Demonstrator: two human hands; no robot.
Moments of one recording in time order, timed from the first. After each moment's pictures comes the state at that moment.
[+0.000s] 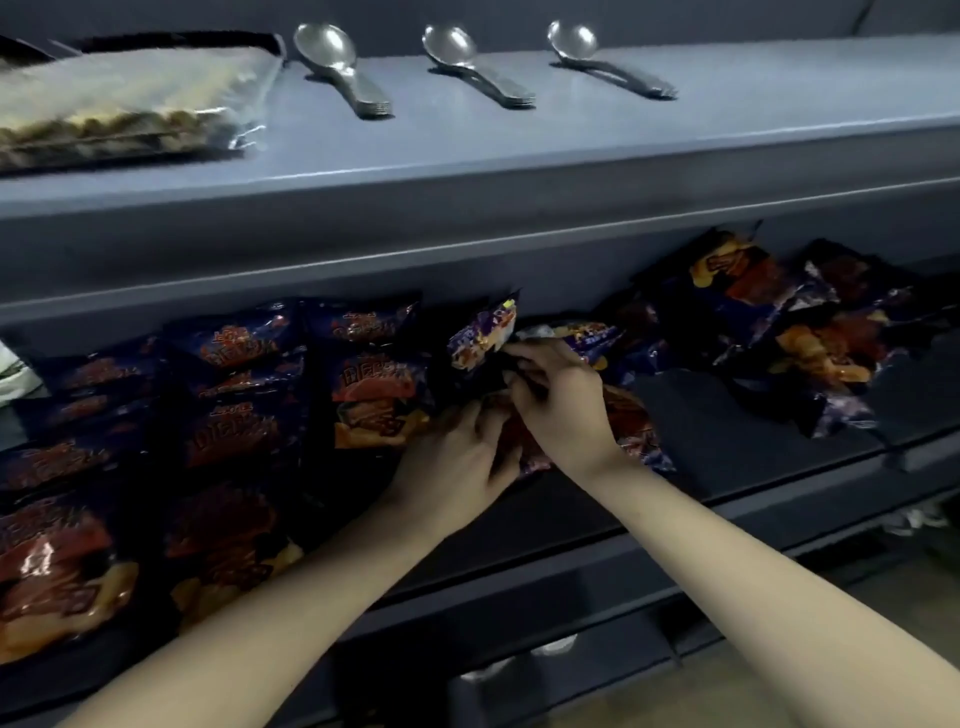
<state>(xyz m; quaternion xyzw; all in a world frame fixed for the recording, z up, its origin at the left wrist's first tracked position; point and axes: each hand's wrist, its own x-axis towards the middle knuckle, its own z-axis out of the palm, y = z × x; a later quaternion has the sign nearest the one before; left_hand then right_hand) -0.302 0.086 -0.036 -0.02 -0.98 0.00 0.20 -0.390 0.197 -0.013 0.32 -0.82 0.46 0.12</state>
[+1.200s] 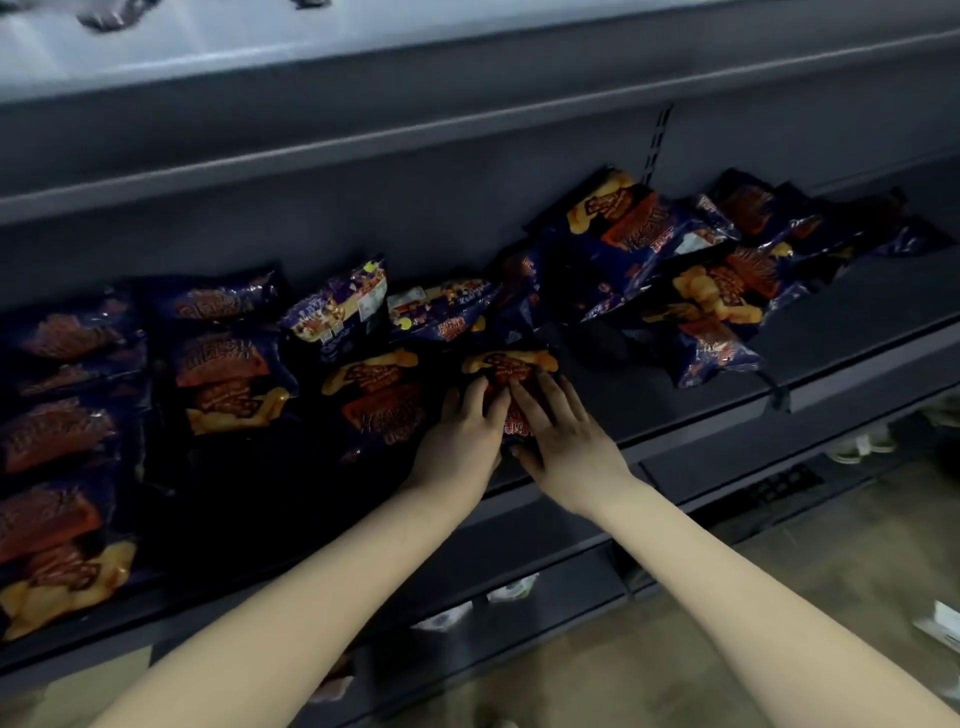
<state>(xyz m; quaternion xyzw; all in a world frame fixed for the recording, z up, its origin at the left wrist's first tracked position) -0.373 0.232 -0.089 0.03 -1.00 0.00 0.03 -0.427 0.370 -0.108 0.32 -0.93 0.15 -0.04</state>
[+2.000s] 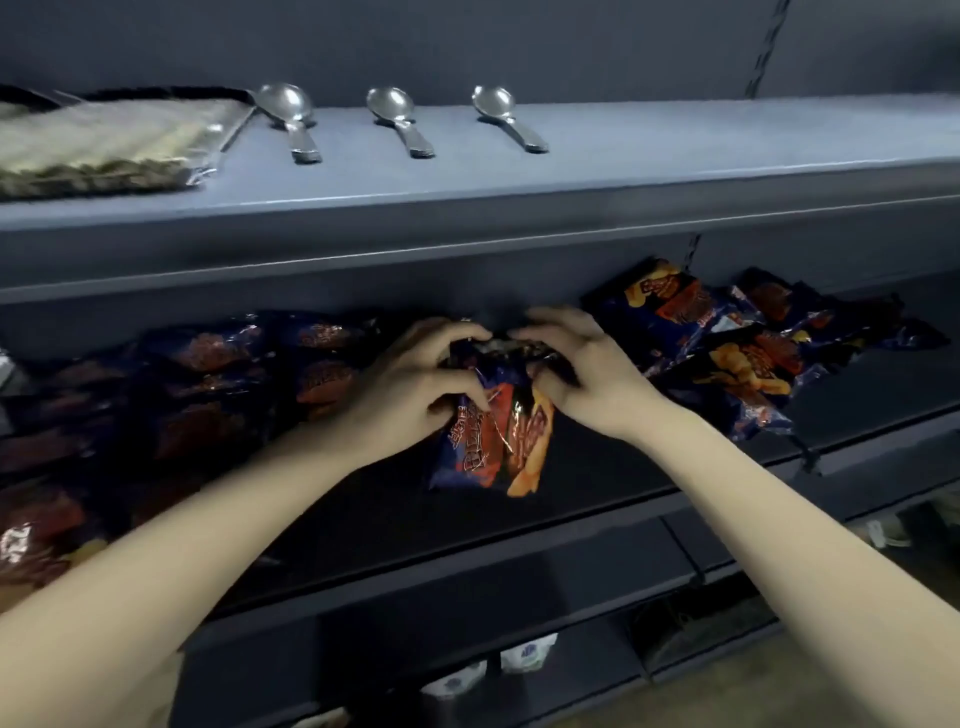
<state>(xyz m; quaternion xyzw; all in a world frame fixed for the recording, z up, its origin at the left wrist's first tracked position) -0.313 0.112 0.053 -0.21 -0.94 -0.14 0.21 -0.411 0.314 0.053 0.44 -0.84 0.31 0.08</state>
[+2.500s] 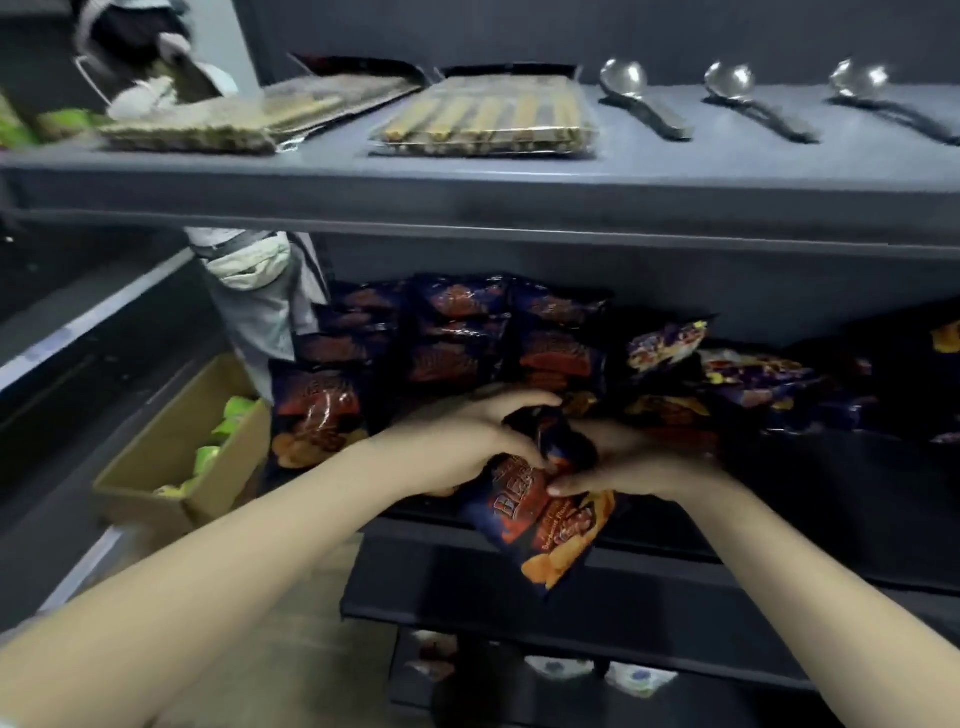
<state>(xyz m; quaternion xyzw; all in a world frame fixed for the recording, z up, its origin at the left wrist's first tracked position) -0.179 0.022 0.024 -0.14 -0.98 -0.08 0.12 -0.346 0.171 -0.006 0.50 -0.70 0.31 -0.40</state>
